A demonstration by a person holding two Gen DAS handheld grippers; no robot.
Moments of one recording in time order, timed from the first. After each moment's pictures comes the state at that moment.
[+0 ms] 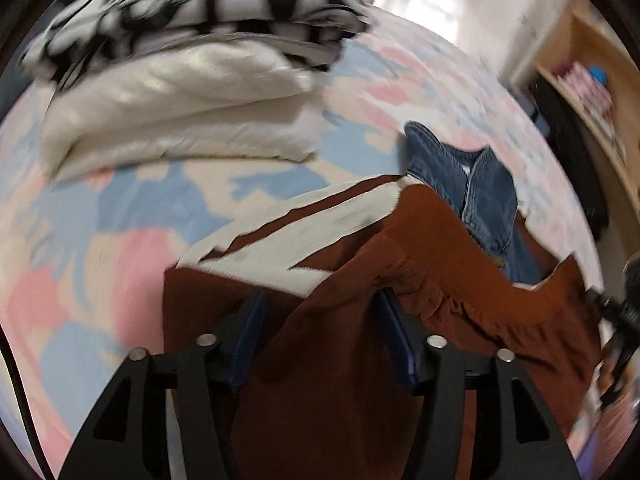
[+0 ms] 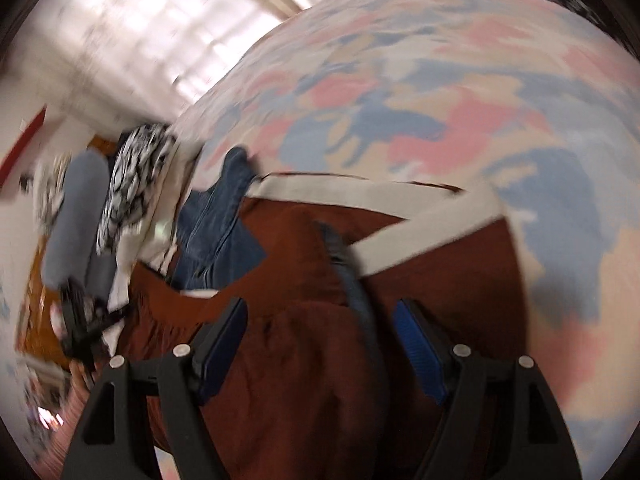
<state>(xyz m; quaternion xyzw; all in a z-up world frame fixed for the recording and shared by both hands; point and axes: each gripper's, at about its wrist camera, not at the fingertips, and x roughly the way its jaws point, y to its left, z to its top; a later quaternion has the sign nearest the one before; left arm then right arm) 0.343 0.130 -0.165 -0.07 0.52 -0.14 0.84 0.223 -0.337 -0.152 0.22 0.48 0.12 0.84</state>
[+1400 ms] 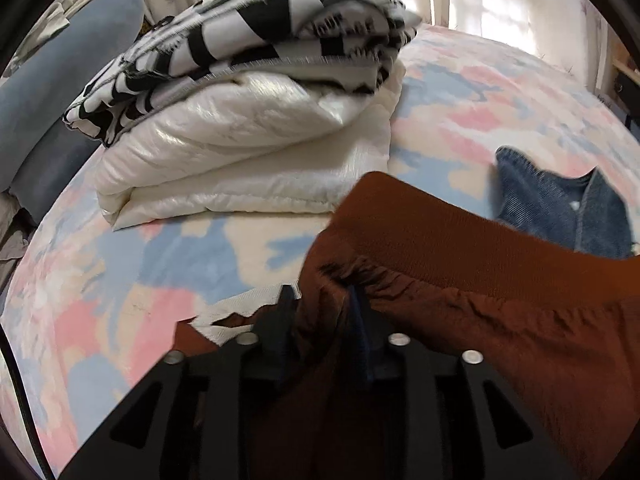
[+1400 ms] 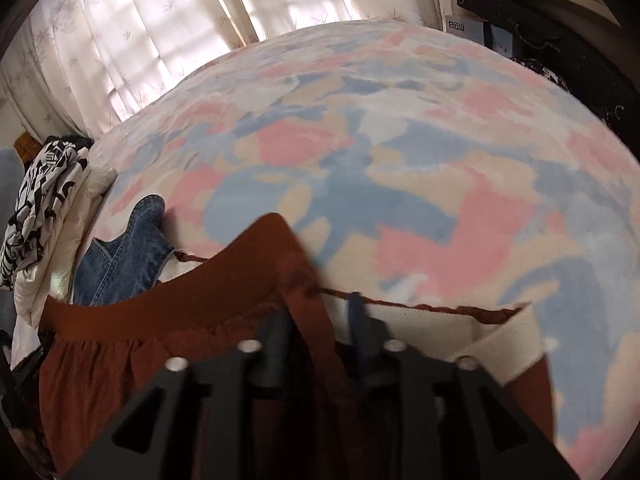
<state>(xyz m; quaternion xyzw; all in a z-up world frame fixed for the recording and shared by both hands) 0.370 0.086 -0.178 0.01 0.45 0.07 0.89 0.293 -0.315 -0.162 0.14 0.44 -0.06 0.89</state>
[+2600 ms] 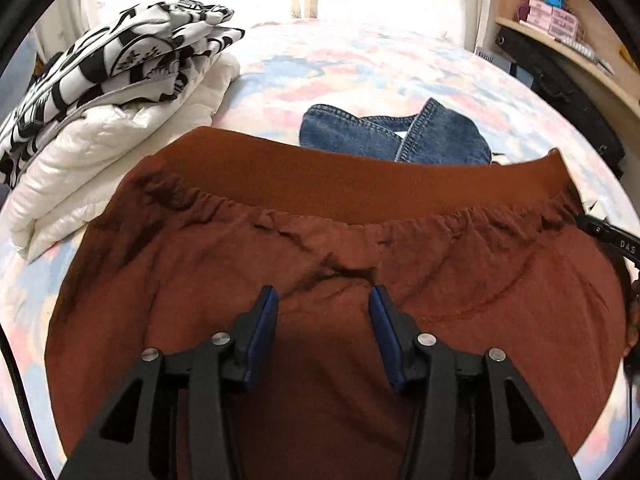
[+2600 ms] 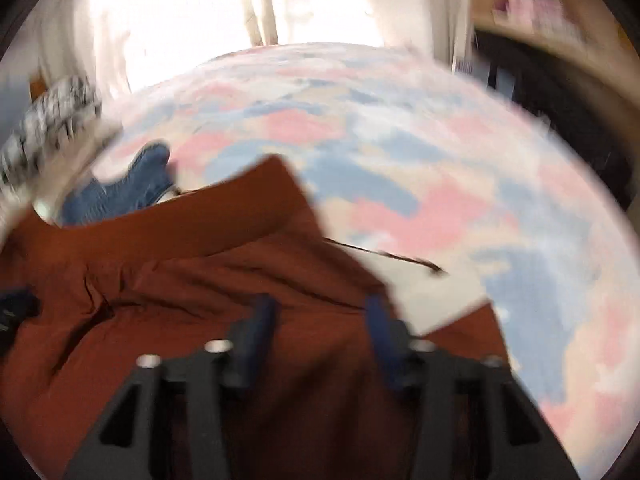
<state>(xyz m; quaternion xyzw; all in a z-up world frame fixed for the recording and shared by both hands) 0.339 0.020 -0.187 0.03 0.46 -0.14 0.88 0.242 -0.331 -0.180 0.08 0.42 -0.07 0.90</state>
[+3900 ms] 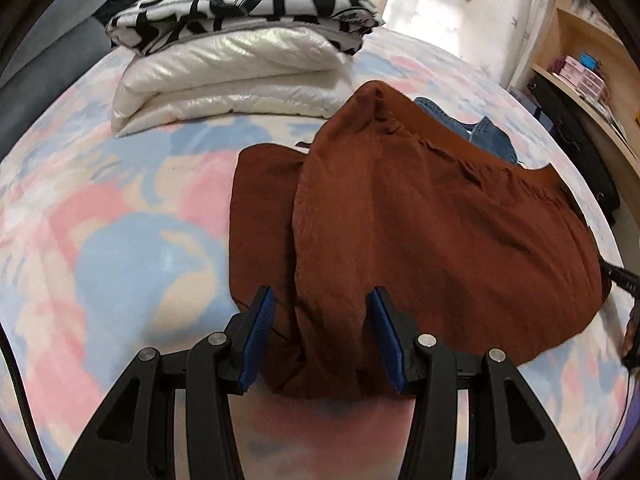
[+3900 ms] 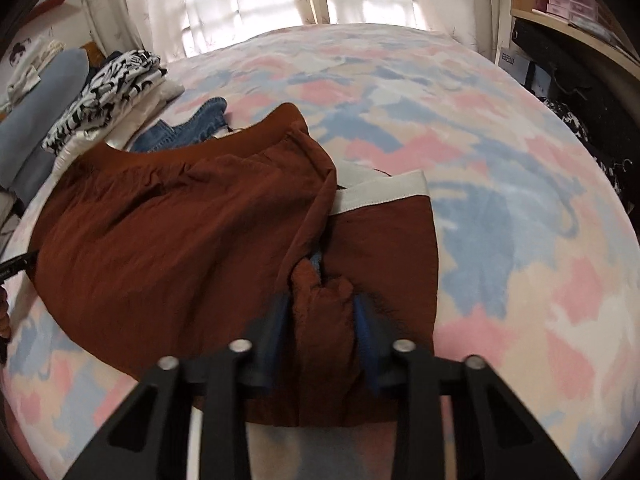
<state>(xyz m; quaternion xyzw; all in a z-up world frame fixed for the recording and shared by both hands) 0.245 0.161 -0.187 -0.07 0.47 -0.10 0.87 0.167 -0.333 -0.162 0.02 0.46 0.03 0.89</state>
